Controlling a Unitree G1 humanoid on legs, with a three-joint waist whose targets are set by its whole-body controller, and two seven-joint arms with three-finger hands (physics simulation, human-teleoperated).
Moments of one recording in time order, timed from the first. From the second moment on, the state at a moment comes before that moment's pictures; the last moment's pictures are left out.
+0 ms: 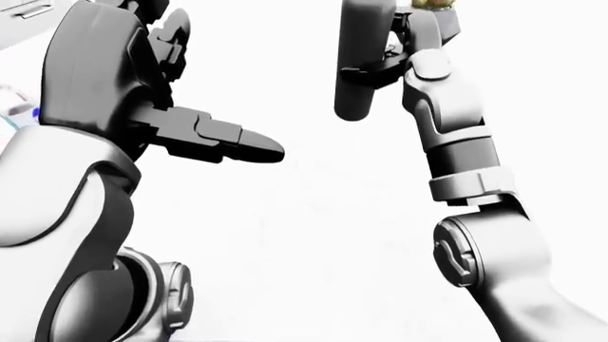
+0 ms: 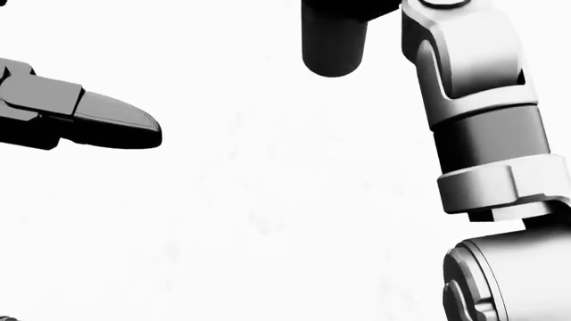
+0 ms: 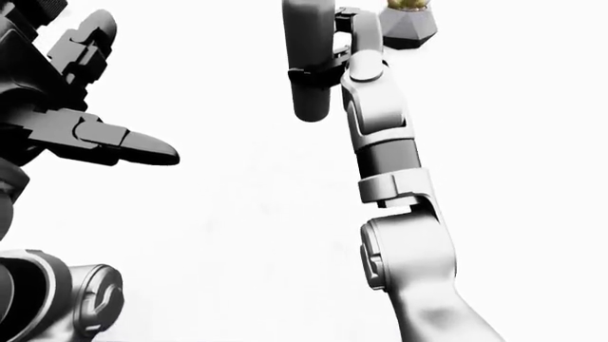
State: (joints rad) left arm -1.00 0.35 0.17 -0.96 -0.05 1.61 -0.16; right arm -1.30 -0.22 -0.08 0.68 -0.04 0.54 -0.19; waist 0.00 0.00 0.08
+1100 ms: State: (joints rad) left arm -0.98 0.35 0.18 -0.97 -0.02 1.61 -0.19; right arm -1.15 -0.17 -0.08 0.72 -0.07 0.42 -0.24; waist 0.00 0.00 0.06
